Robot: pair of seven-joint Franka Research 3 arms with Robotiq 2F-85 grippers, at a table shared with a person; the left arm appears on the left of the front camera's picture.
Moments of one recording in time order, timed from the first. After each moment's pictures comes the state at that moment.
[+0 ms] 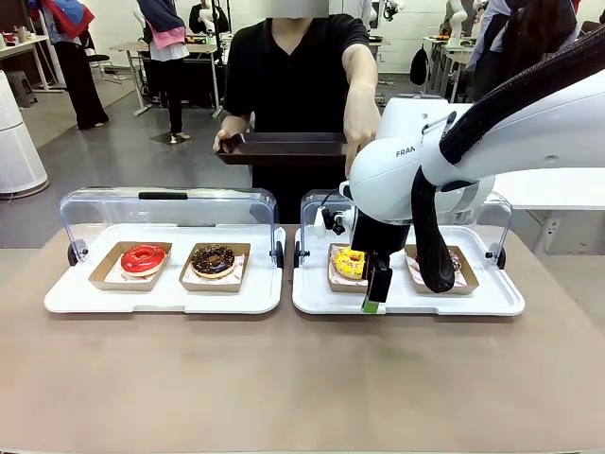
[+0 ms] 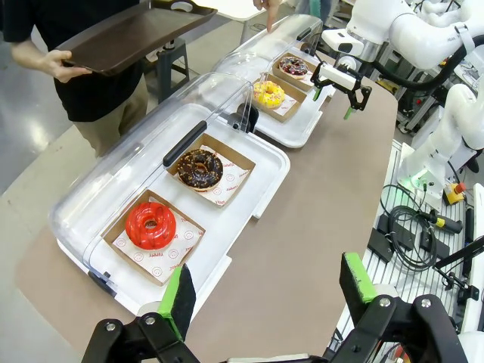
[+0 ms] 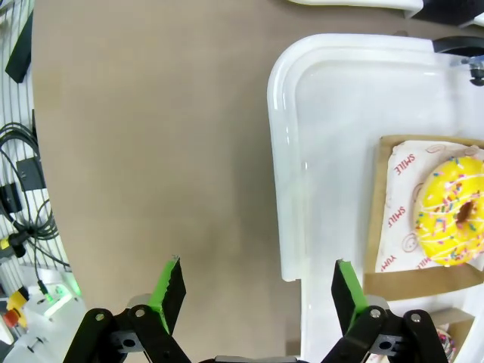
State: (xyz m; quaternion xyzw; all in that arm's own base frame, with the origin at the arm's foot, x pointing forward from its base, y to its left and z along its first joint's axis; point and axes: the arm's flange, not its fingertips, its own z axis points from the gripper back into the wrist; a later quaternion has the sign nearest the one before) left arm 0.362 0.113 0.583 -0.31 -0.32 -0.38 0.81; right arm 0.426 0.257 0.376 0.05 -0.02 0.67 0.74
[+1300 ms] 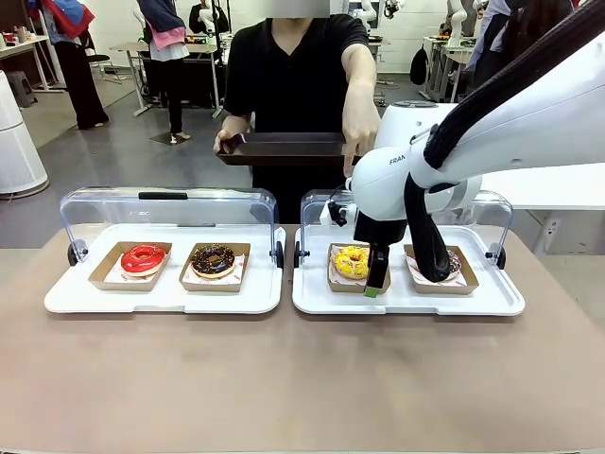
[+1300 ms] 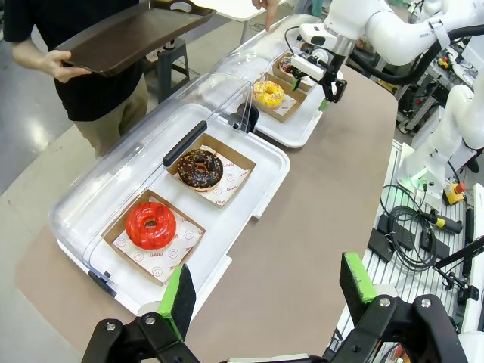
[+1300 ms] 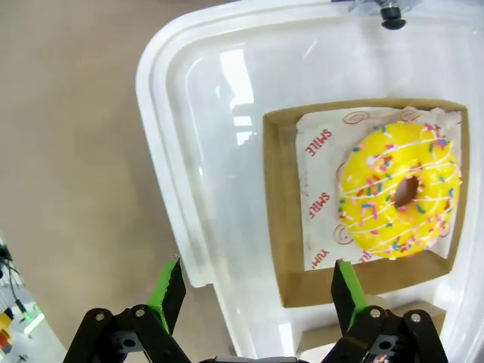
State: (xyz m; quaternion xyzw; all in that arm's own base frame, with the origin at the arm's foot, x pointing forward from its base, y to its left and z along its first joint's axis) left arm 0.361 0.113 0.583 -0.31 -0.32 -0.38 0.81; right arm 0.484 0.246 0.354 0.02 -0.03 0.63 0.77
